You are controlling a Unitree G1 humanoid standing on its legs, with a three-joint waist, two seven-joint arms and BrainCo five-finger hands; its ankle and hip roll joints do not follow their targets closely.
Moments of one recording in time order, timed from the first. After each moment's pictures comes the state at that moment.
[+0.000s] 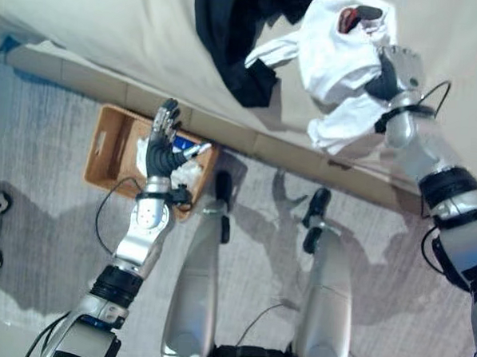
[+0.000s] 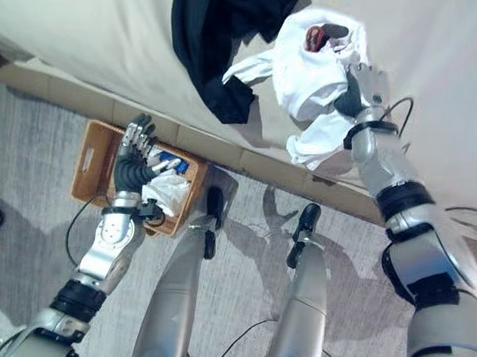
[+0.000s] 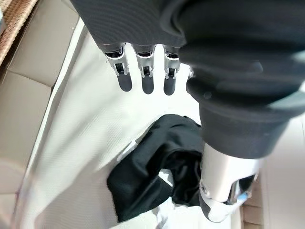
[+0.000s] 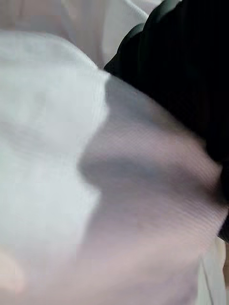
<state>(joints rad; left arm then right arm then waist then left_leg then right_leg) -0.33 0.41 -0.26 0.20 -0.37 -0.38 0.34 -0.99 -0.71 0.50 0.72 -0.37 -0.03 -0.42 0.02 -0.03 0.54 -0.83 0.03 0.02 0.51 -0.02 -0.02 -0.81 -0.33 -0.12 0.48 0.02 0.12</state>
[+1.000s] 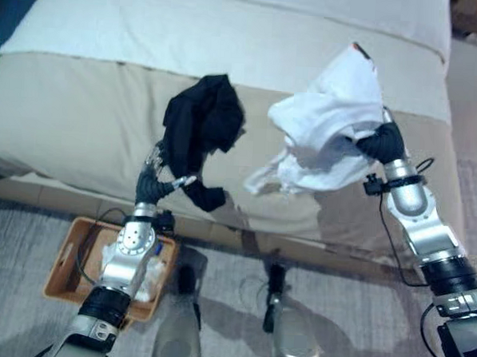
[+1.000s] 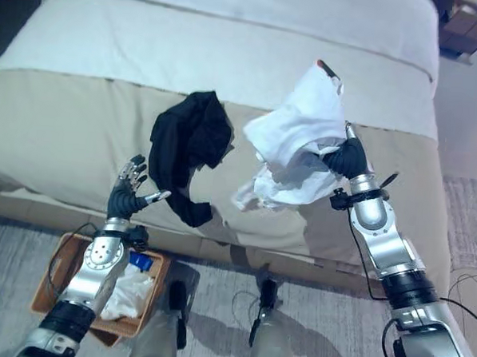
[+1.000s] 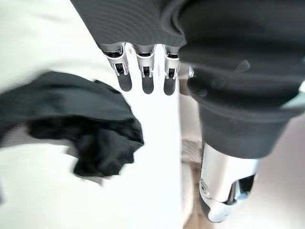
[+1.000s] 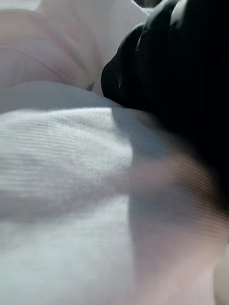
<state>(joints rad) -0.21 0.44 -0.17 0.29 -0.29 -0.33 0.21 -0.47 -0.70 0.18 0.13 0.09 -0.23 -0.12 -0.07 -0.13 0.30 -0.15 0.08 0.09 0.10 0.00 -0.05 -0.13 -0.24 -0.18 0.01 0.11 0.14</state>
